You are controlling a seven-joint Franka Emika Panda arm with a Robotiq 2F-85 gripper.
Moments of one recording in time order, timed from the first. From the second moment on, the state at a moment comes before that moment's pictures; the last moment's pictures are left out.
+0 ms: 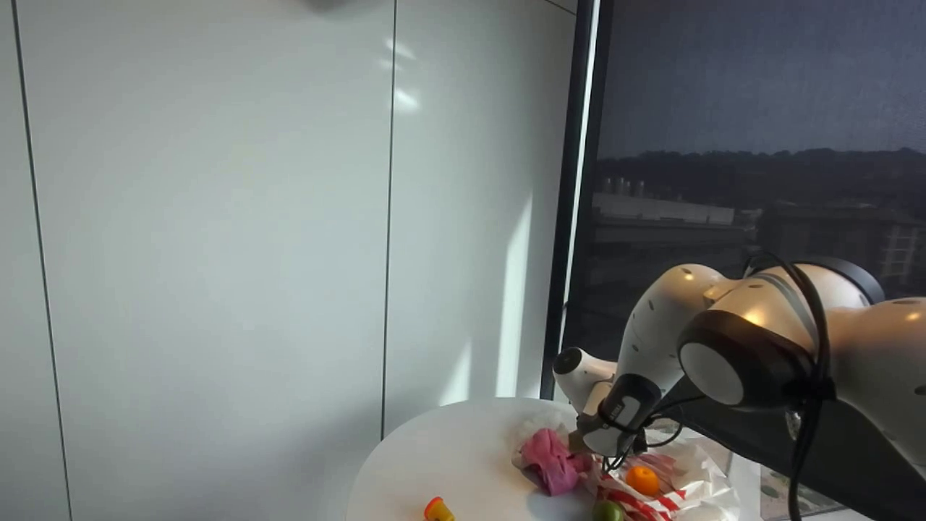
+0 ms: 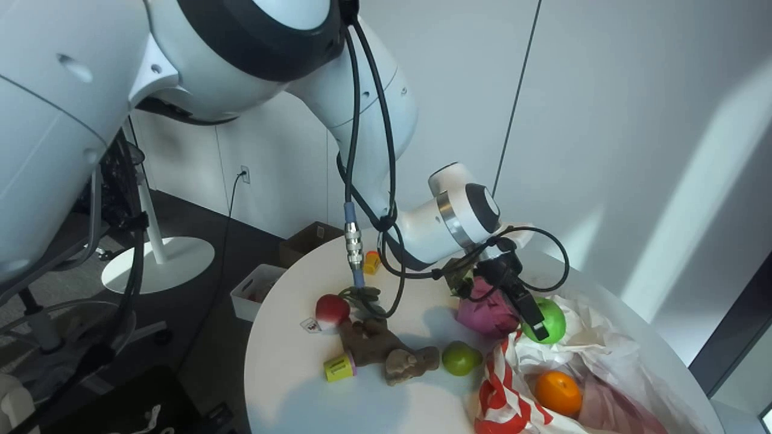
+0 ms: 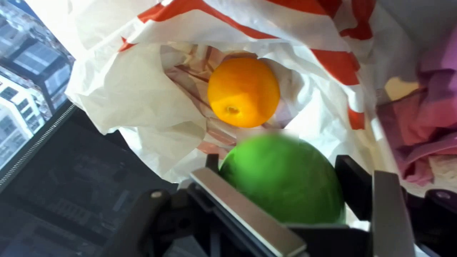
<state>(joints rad) 0.48 0.81 -0.61 -1.75 -0.54 2.53 1.28</state>
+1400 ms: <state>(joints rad) 0.36 0.62 -0.33 -1.79 -0.63 2.22 1.34</state>
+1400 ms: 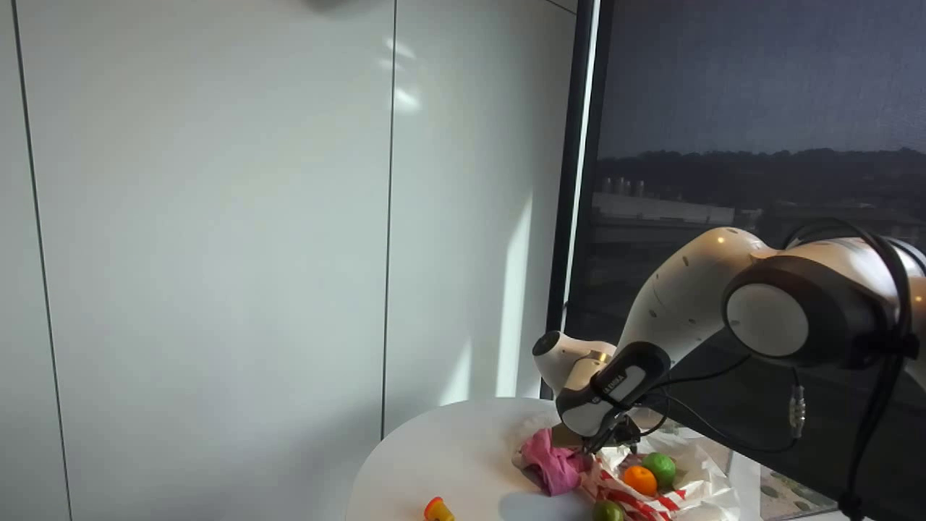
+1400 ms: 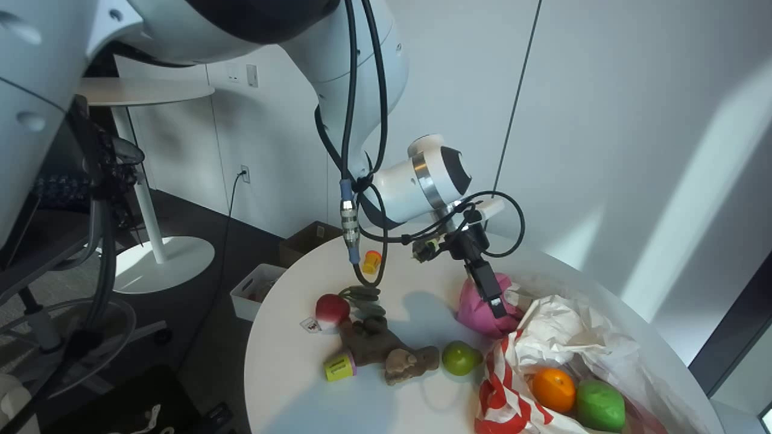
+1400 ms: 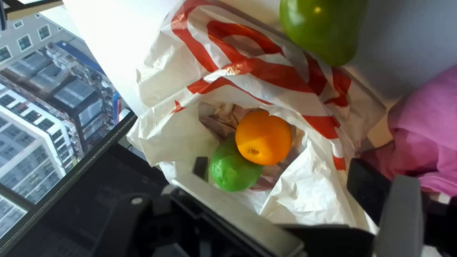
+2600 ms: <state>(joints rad) 0.07 0.71 -0.08 -1.86 -0.12 2.36 0.75</state>
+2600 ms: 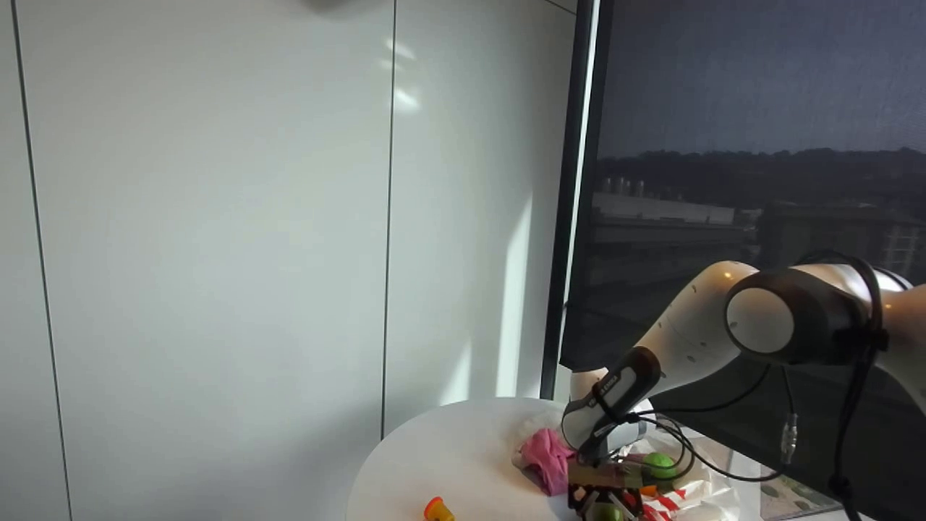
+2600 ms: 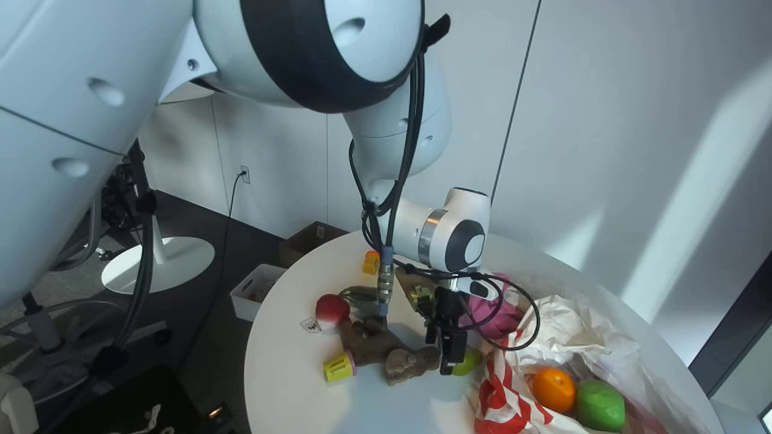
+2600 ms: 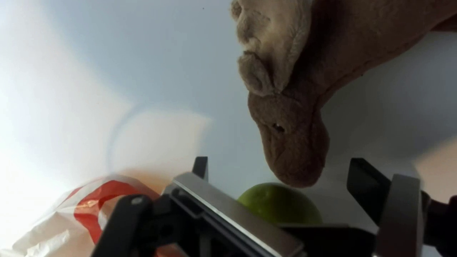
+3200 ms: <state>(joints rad) 0.13 0.76 -0.15 -1.87 -0.12 2.57 0.72</state>
